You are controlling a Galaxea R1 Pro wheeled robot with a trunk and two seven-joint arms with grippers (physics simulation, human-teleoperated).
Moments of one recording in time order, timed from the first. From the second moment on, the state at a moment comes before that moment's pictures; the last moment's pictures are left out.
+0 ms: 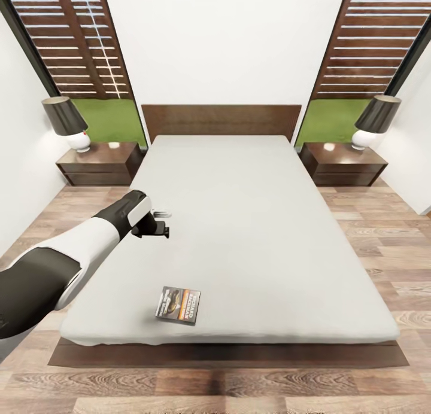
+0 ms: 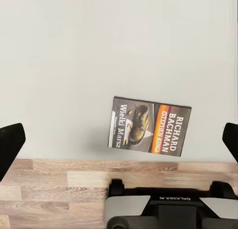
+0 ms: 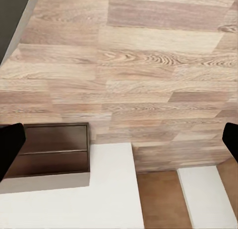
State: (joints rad) left arm -1.43 0.02 -0.57 -0.24 0.73 1.00 0.24; right arm -0.13 -0.14 -0.74 0.04 0.84 0.22 -0.04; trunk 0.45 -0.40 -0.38
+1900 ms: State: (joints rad) left arm -1.42 -0.03 -0.57 -0.24 0.72 0.84 0.24; right arm -0.11 -0.13 -0.75 0.04 0.84 0.23 -0.04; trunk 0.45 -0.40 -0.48
